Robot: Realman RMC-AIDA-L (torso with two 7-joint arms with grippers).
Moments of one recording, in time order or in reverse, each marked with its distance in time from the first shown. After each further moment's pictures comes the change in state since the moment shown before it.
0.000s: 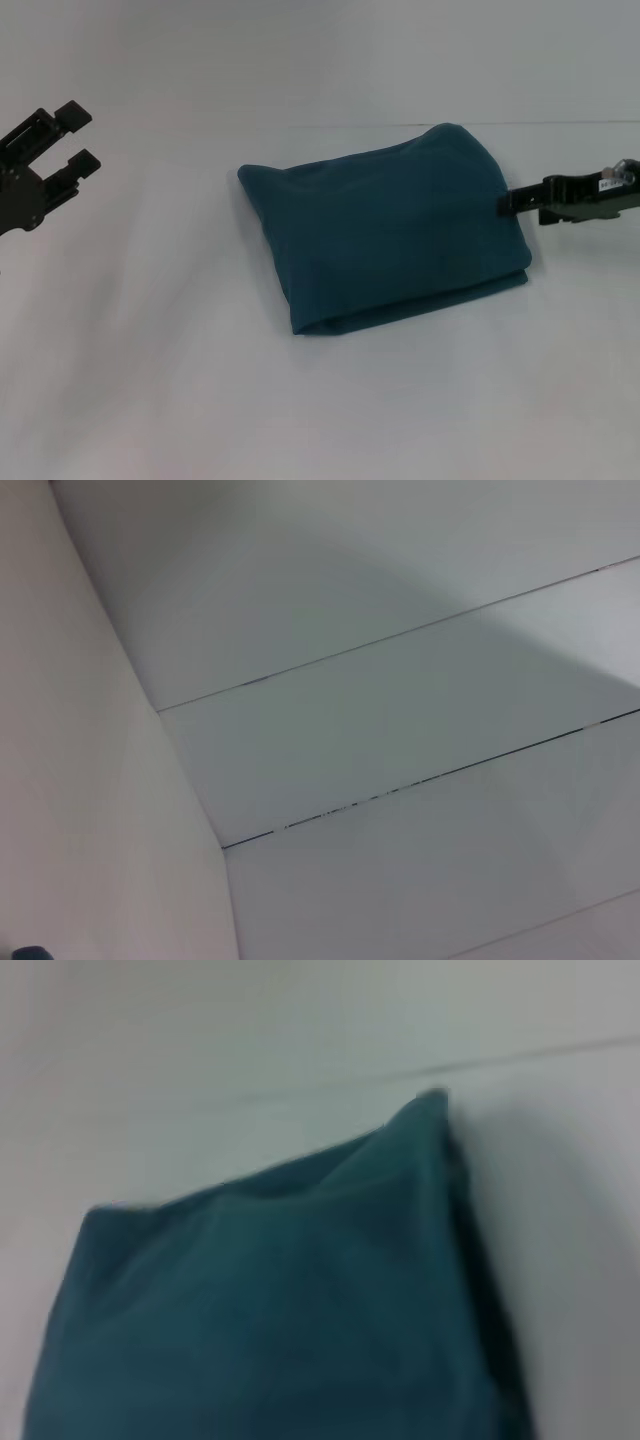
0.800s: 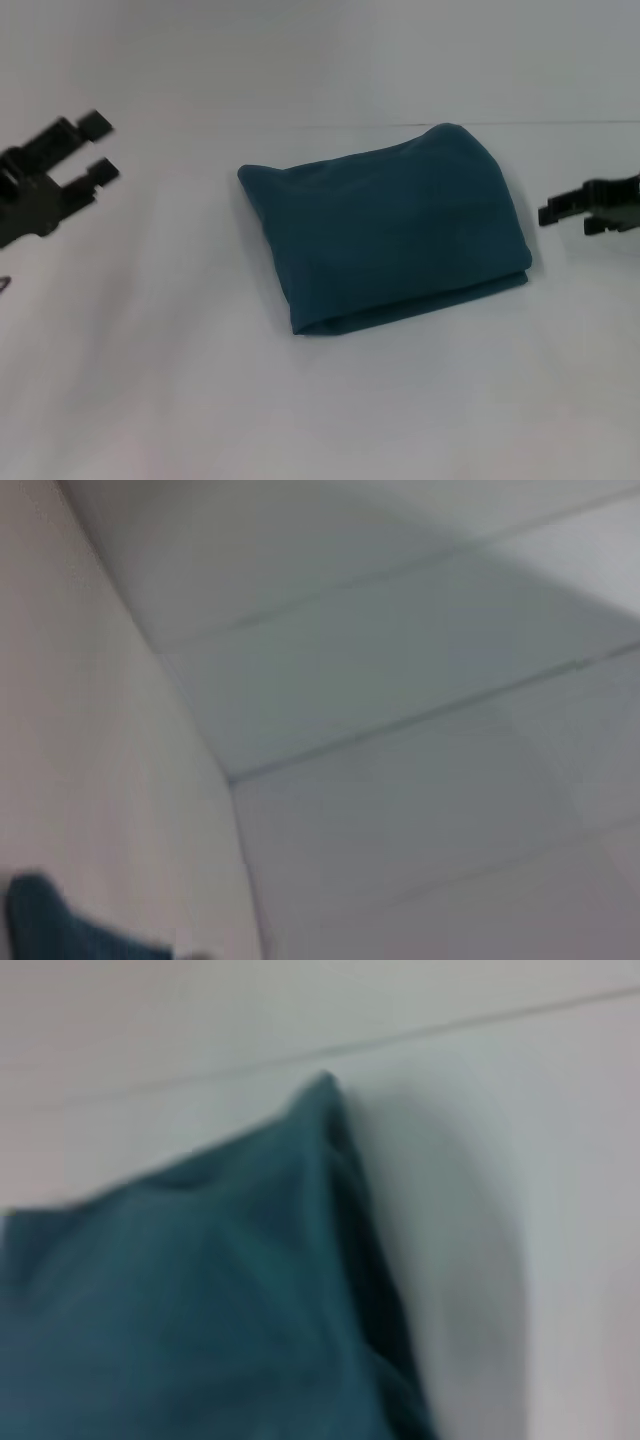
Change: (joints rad) left arm -0.008 0.010 0.027 0.009 0.026 0.026 -0.006; right arm 0.014 -0.012 0.093 -0.077 -0.180 -0.109 0.106
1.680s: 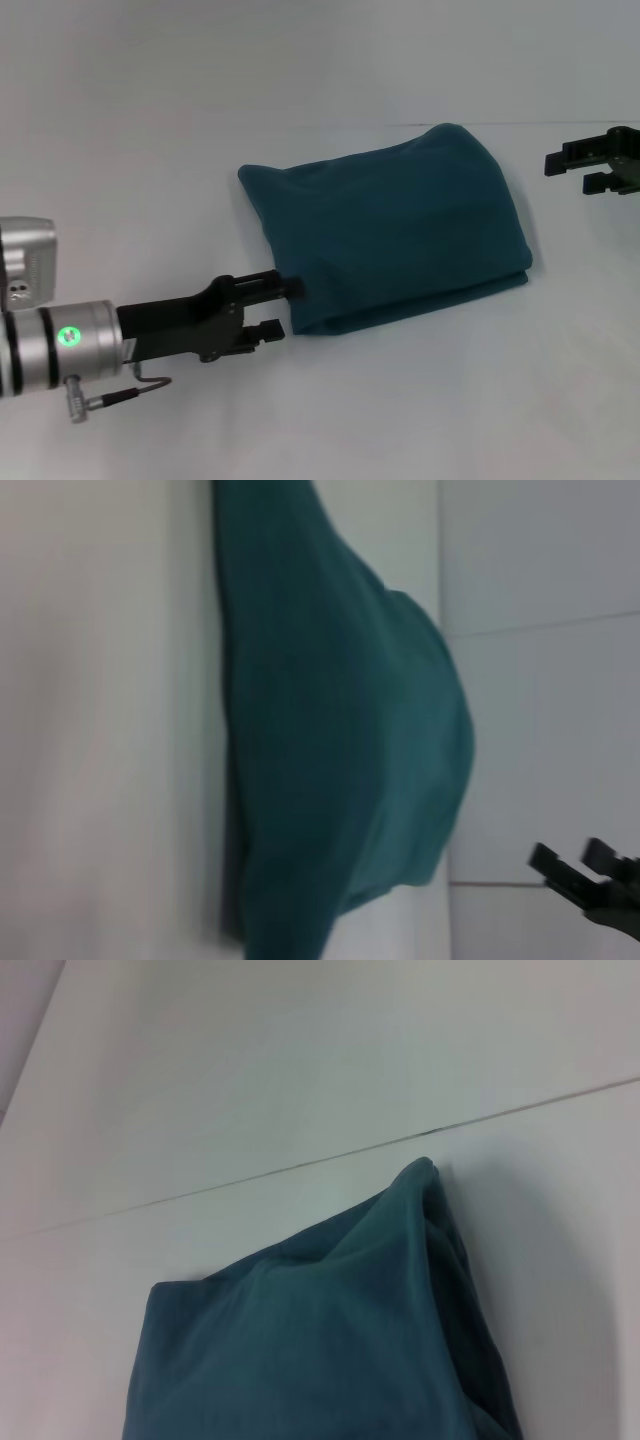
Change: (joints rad) left arm -0.103 -0.051 0.354 -0.078 0.266 -0.163 -0.252; right arm -0.009 -0.033 0.158 -0.038 0.127 -0.134 -0.054
